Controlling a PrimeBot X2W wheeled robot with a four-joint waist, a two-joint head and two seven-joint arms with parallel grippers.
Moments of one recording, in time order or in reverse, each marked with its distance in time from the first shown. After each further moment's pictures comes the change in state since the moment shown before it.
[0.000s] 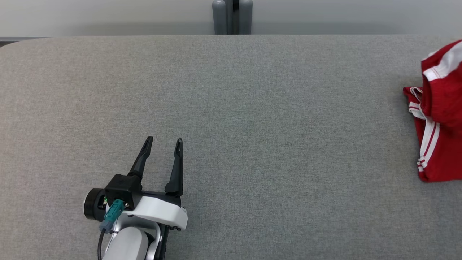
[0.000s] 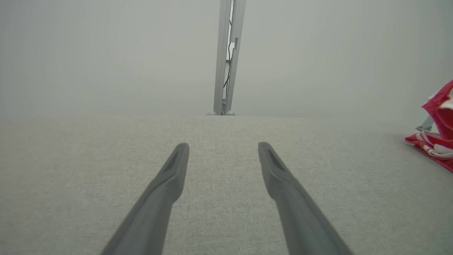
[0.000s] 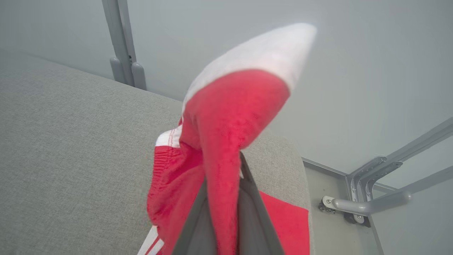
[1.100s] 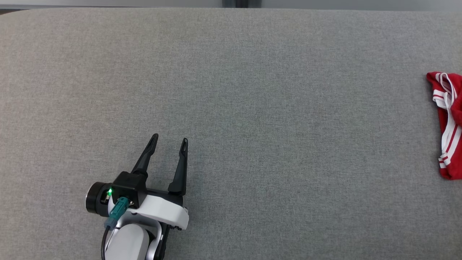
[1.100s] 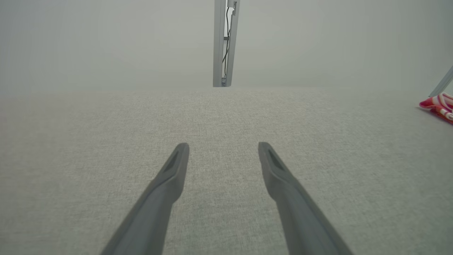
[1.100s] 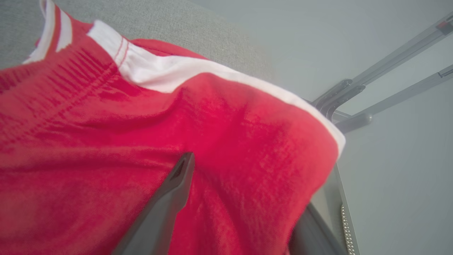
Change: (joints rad) left arm -0.012 0.000 0.007 0.016 0.061 -0.048 0.000; right arm 0.049 0.187 -0.026 0.543 -0.131 0.000 -0.103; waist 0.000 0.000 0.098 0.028
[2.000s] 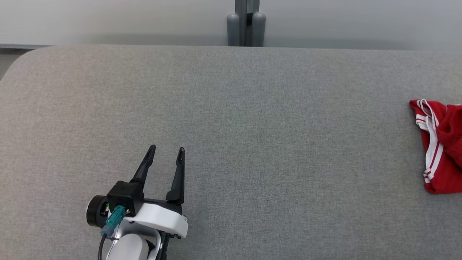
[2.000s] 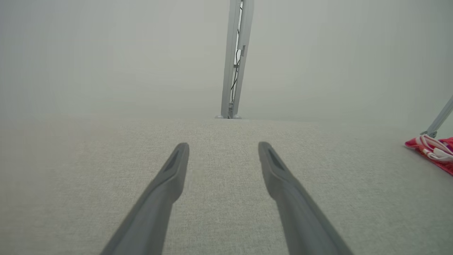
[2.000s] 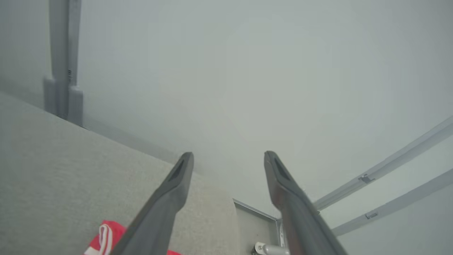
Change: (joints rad) left arm 0.036 0.000 -0.009 0.002 -0.062 0.020 0.000; right arm -0.274 0.009 -0.006 -0.055 -0.249 0.000 -0.054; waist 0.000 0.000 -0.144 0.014
